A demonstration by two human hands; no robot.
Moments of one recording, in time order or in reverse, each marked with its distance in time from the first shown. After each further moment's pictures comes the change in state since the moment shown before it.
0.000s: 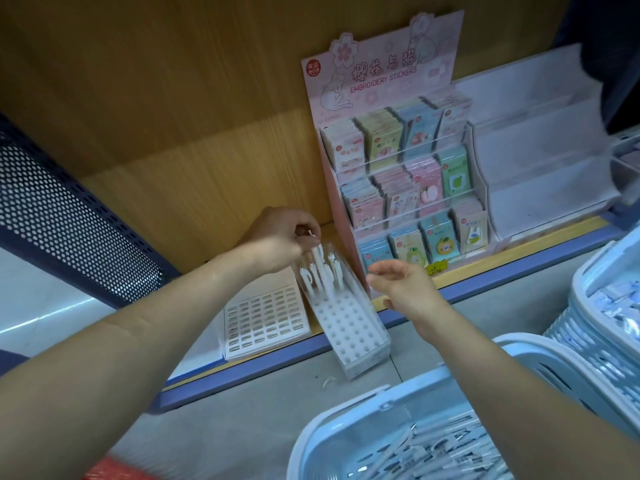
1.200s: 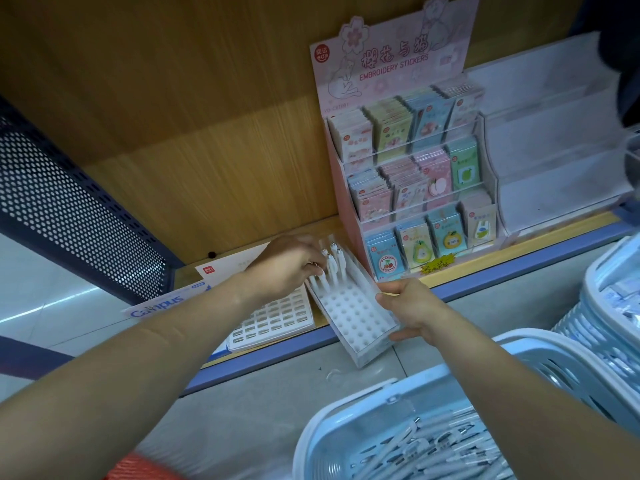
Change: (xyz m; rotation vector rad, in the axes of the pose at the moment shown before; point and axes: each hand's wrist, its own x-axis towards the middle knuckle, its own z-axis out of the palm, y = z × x) left_hand -0.016 -0.041 0.033 0.250 -0.114 0.323; right_hand -0.006 0.009 0.007 -0.242 -0.061 0.354
